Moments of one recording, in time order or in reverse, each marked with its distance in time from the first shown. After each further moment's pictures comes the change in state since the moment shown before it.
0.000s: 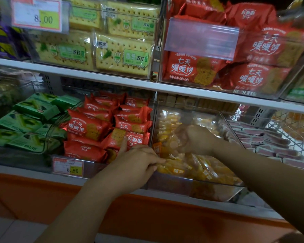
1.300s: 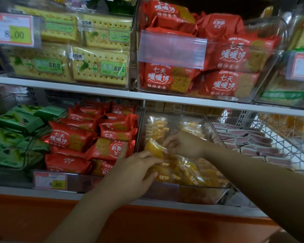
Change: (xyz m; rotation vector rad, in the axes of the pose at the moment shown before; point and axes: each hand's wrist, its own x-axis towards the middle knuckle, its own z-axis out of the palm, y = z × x) left_hand 0.011 0.023 0.008 0.052 0.108 0.087; right_hand -0.006 0.015 -0.005 0.320 -0.130 -0.072
